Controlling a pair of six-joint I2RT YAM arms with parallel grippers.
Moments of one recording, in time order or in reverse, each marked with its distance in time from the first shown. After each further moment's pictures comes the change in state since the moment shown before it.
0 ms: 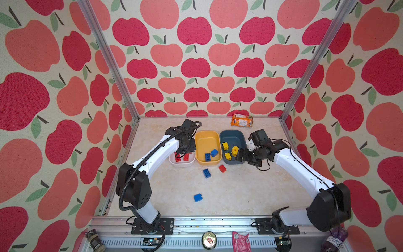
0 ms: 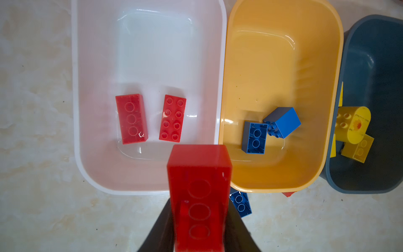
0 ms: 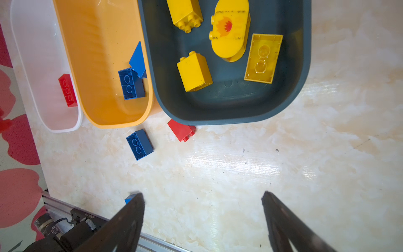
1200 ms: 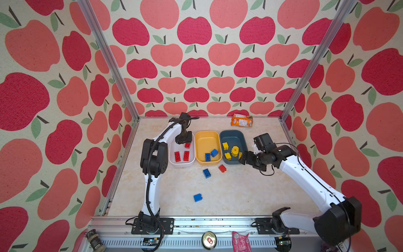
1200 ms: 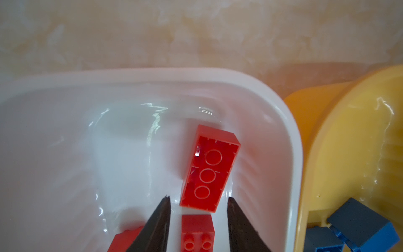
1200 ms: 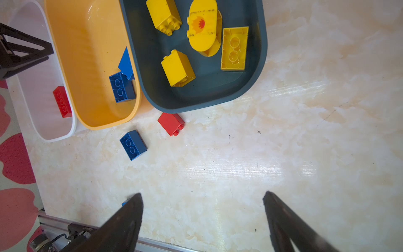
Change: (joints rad) left arm 0.179 0.515 0.373 0.038 0.096 0.275; right arm 0.021 -0.123 -0.059 -0.041 0.085 0.090
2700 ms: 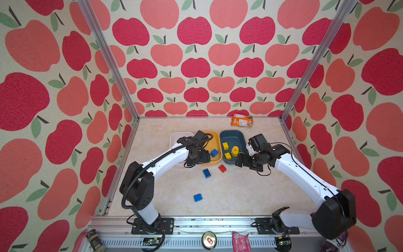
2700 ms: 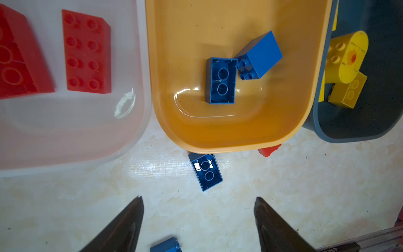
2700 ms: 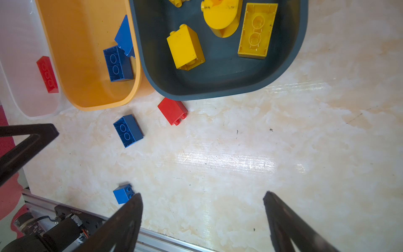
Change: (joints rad) left arm -0.396 -0.530 -0.536 0.072 0.015 -0.452; right arm 0.027 0.059 0.000 0.005 -0.035 -0.069
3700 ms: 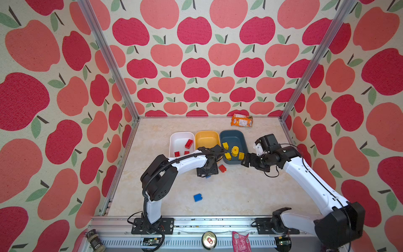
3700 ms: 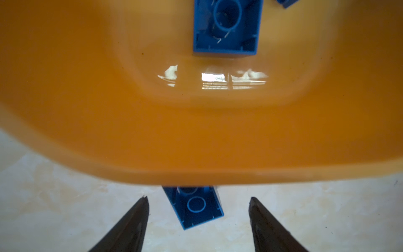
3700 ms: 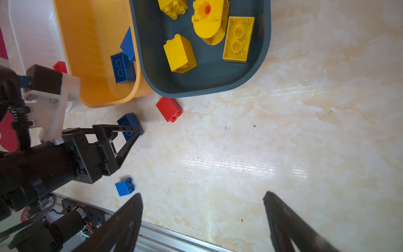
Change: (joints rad) left arm -0.164 0.234 0.000 0.055 -0.118 -0.153; right arm -0.100 -0.105 -0.020 -0.055 -0.049 -0.085
